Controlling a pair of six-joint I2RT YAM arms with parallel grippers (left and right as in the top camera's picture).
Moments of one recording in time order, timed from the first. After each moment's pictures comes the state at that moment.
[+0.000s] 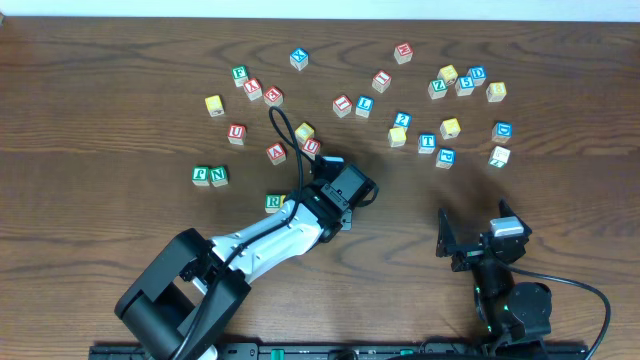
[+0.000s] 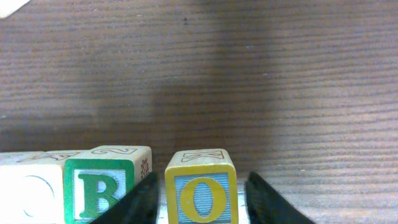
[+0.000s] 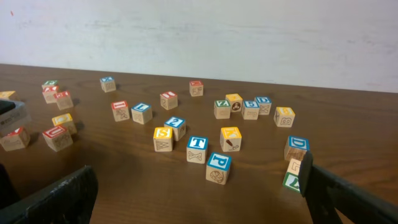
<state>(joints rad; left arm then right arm) -0.79 1.76 0.97 -0.43 -0.27 -0.67 0.16 0.01 0.01 -0.07 0.00 0.01</state>
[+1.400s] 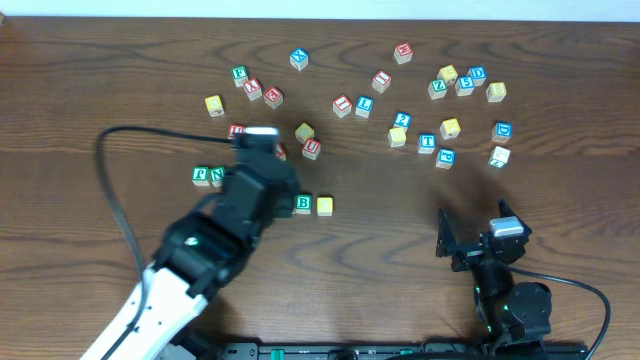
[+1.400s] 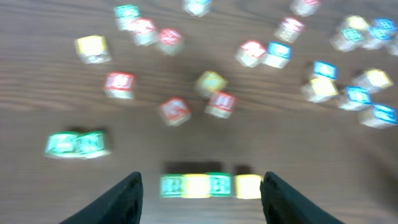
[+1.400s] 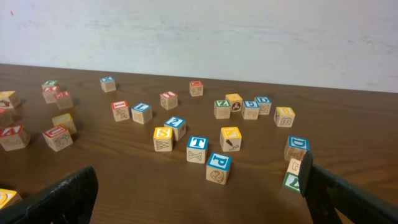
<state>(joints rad) -0.60 1.07 0.97 -0.68 -0.31 -0.47 0.16 0.02 0.01 -0.07 0.00 0.01</state>
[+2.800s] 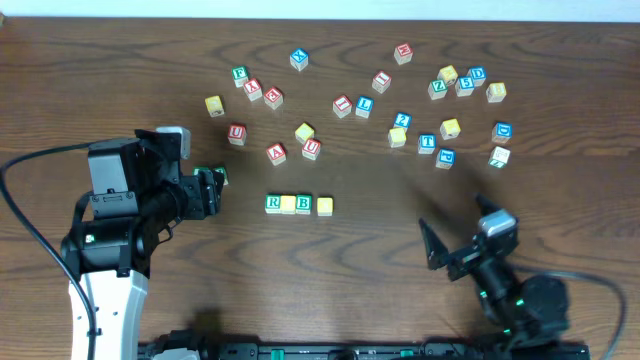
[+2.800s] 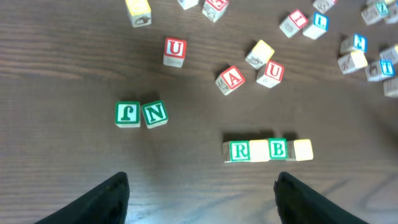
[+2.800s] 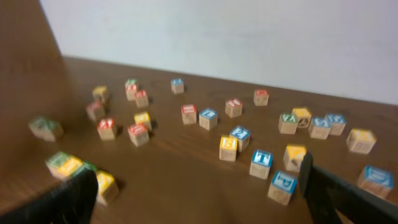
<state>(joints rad) 0.10 1.03 0.97 -0.85 0.31 0.00 0.16 0.19 0.26 -0.19 -0.28 0.01</state>
